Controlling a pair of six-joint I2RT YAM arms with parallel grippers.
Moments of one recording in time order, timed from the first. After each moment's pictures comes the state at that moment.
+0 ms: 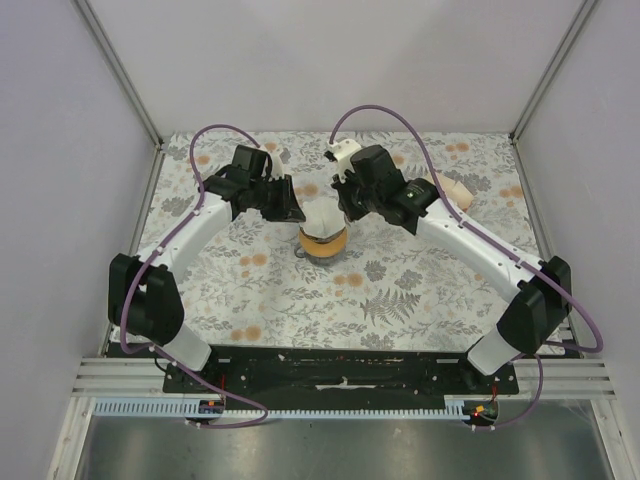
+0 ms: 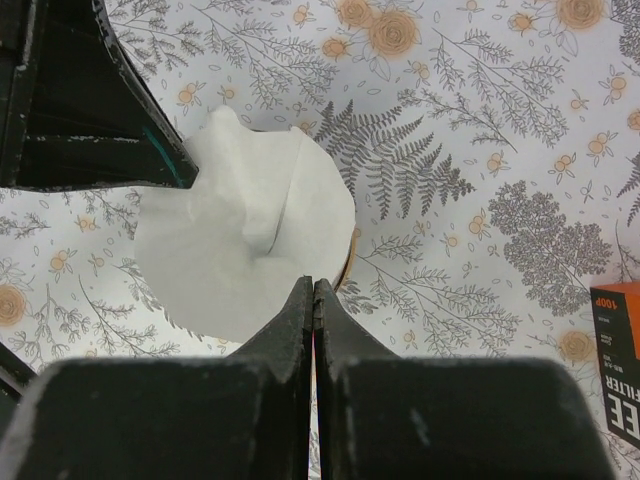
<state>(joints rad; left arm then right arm) -0.37 1.59 1.32 -0.60 0.42 -0.37 0.71 1.59 1.50 -0.56 0.03 0.04</state>
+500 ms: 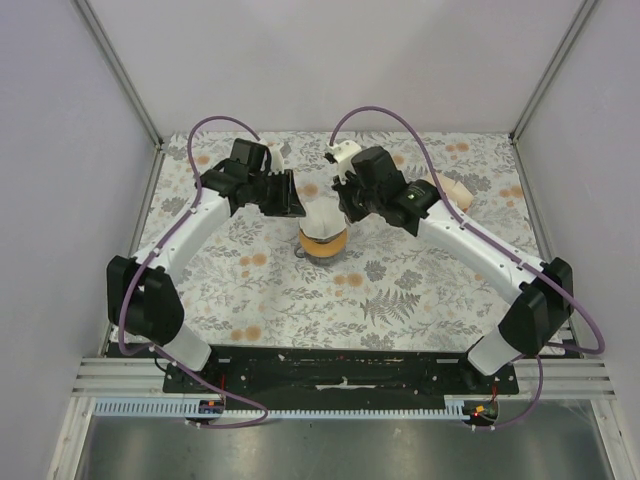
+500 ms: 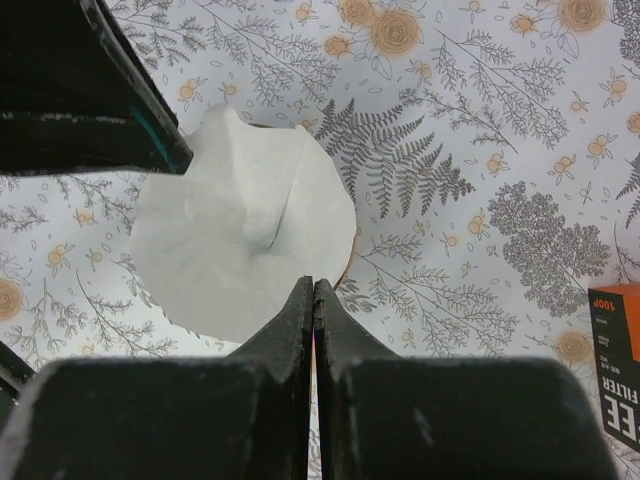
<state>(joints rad) -0.37 1.59 1.38 -0.65 0.41 -0.33 0.71 1.58 1.49 -0.56 0.02 0.03</state>
